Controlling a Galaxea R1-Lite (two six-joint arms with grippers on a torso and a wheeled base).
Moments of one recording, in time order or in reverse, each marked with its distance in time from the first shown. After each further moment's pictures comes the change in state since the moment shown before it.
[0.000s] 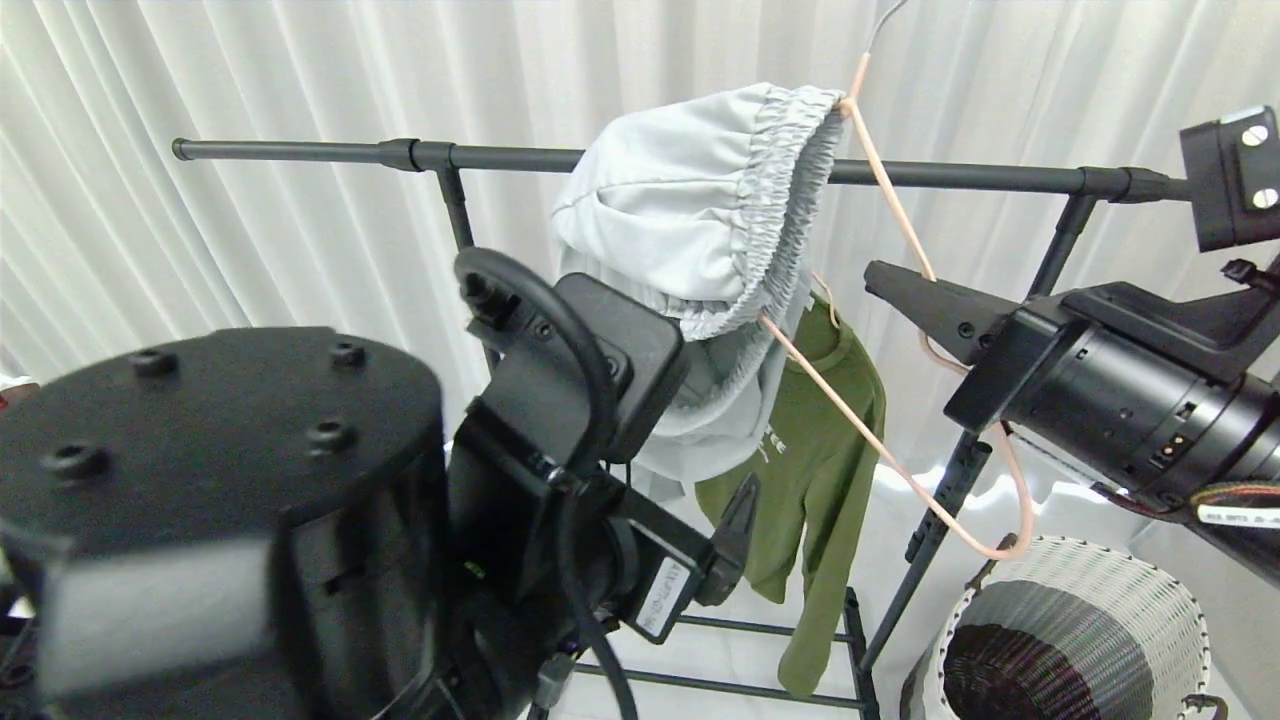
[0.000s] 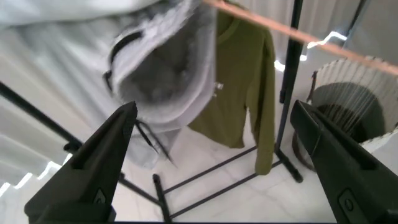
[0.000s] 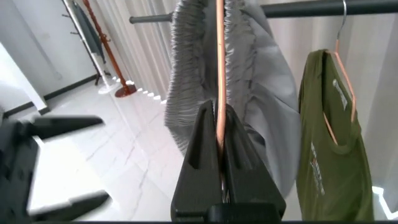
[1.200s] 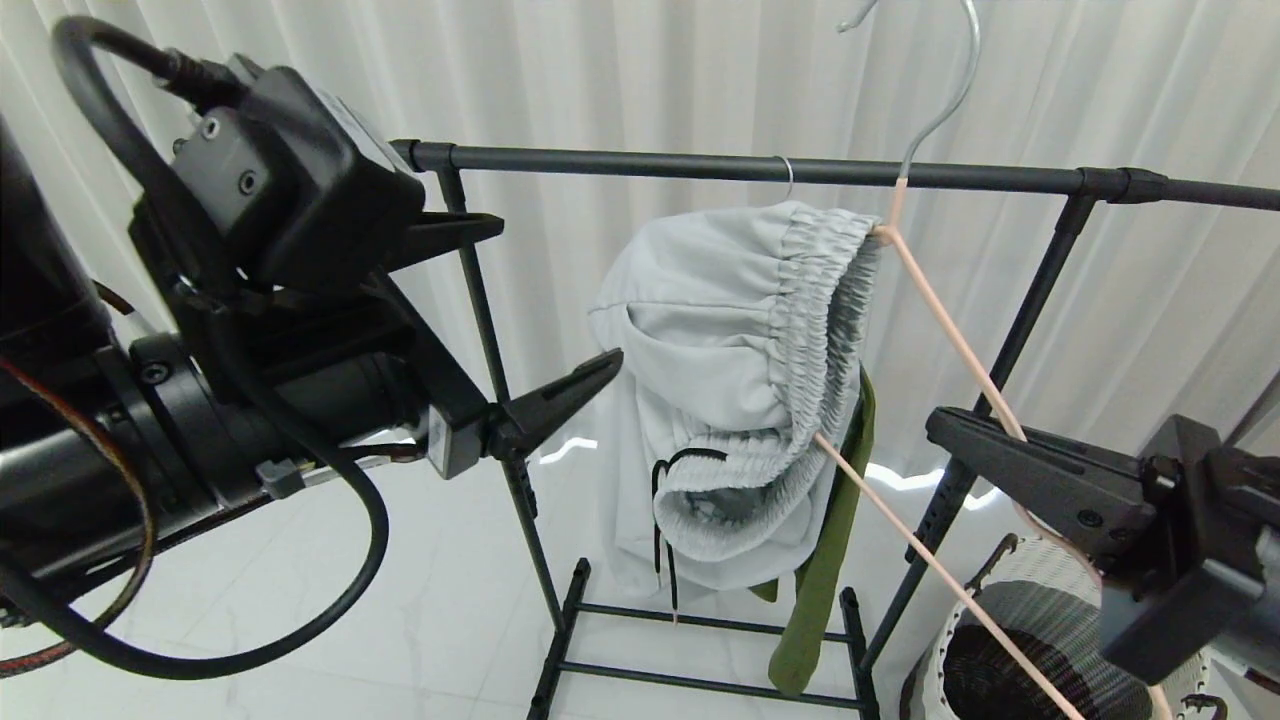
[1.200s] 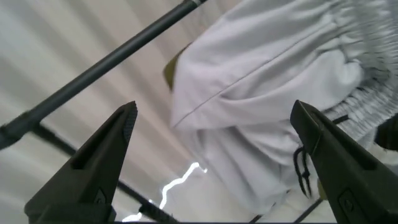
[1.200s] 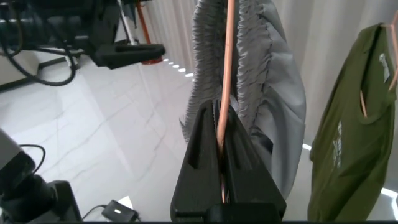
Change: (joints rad) left arm 0.430 -0.167 -0.027 -0.001 -0.664 0.371; right arm 0.109 -0.203 0.252 0.039 0.065 -0.077
